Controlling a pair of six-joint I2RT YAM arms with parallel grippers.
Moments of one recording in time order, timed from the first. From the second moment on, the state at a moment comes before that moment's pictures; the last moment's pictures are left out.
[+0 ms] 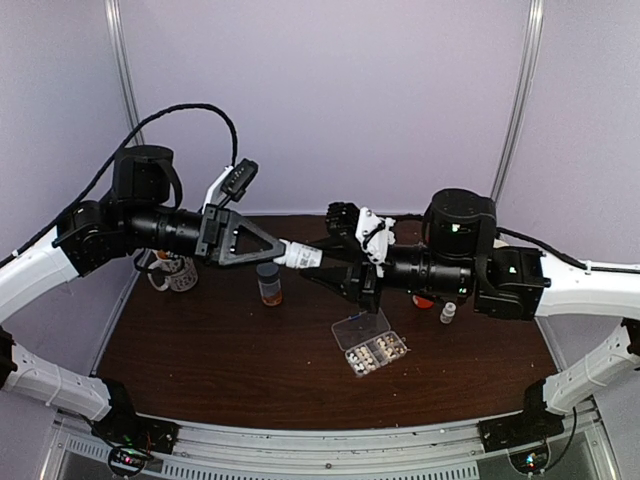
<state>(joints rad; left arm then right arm) -0.89 1.15 1.26 -0.42 0.65 -0.69 1.20 1.29 1.14 0.08 -0.09 -0.36</state>
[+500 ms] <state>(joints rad) -0.88 1.19 1.31 -0.46 0.67 -0.45 1.16 1.30 1.12 0.11 -0.21 -0.04</state>
